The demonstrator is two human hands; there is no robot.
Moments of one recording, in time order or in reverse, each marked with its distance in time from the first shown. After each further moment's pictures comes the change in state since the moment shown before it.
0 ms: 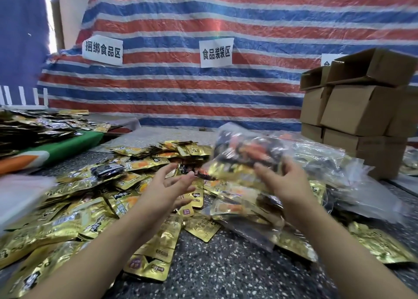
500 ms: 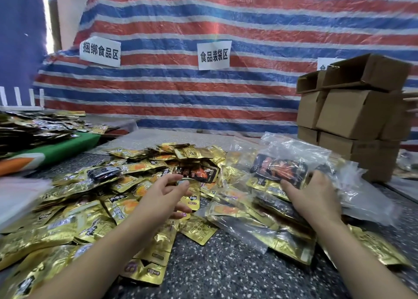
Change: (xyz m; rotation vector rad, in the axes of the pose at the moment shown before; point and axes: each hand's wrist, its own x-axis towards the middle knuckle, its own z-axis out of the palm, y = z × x) left_hand 0.005 -0.012 -0.003 0.194 0.039 -0.023; right_hand 0.029 0.041 -0.063 -1.050 0.447 0.092
